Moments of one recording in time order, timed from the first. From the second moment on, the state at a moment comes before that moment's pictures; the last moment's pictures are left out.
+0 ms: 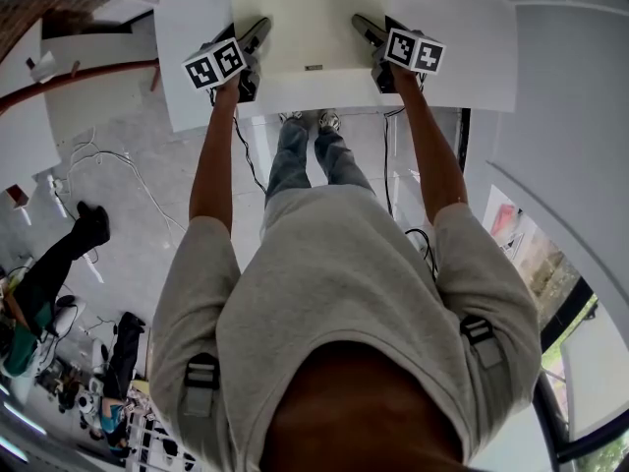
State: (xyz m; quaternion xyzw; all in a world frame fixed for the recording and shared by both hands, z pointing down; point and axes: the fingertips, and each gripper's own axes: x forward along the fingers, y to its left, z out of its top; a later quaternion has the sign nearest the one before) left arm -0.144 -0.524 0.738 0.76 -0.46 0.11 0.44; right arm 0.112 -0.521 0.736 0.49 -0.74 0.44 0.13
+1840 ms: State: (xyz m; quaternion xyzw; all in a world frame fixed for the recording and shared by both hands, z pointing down) left arm -0.161 -0.510 0.654 0.82 -0.49 0.04 0.29; right arm 0.115 -0.485 0.685 0.49 -0.78 0.37 0.11
